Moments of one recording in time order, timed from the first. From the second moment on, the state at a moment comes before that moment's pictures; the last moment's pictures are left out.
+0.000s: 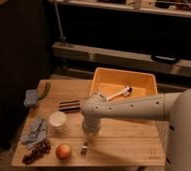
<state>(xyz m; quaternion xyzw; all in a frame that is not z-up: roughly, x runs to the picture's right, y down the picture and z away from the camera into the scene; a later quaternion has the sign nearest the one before) -0.032 0.255 0.788 -0.23 -0.32 -0.65 0.64</state>
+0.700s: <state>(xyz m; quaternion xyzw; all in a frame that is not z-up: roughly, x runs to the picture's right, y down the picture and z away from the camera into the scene) -0.035 0.256 0.786 -0.22 -0.33 -0.66 0.64</state>
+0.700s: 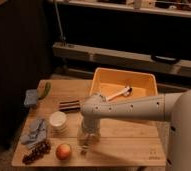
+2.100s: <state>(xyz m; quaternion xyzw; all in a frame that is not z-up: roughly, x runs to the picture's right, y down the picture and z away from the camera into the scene) -0.041 0.269 0.794 -0.22 -0.32 -0.67 0.64</state>
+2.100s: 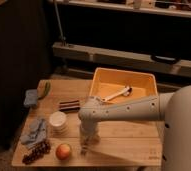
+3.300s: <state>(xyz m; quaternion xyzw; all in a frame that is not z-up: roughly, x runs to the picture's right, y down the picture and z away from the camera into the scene) -0.042 0.259 0.779 -0.20 -0.34 -0.66 0.63</state>
